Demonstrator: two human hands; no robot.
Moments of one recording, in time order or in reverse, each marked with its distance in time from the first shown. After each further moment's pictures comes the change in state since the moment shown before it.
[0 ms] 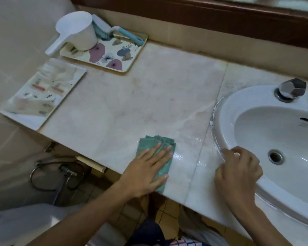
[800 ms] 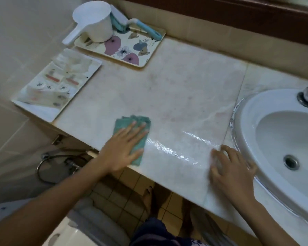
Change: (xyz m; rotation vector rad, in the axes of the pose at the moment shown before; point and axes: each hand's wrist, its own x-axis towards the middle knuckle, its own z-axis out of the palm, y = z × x) left_hand -0.036 -0.126 -0.017 -0.025 0.058 -0.125; right_hand 0.003 -0.031 0.031 -0.051 -0.193 -0.182
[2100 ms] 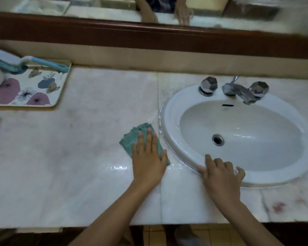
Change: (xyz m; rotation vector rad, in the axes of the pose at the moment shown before) left_hand 0.152 0.219 0.034 -0.130 0.108 -0.076; right_hand -0.040 0.085 -0.024 -0.283 0.053 0.529
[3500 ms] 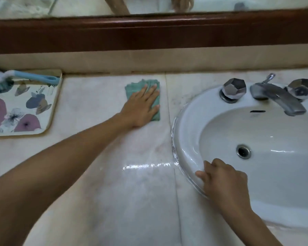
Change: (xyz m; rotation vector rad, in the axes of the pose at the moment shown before) left_hand 0.262 -0.074 -0.048 0.182 -0.206 0.372; right_hand 0.082 -0.072 -0.024 0.113 -0.219 -0.073
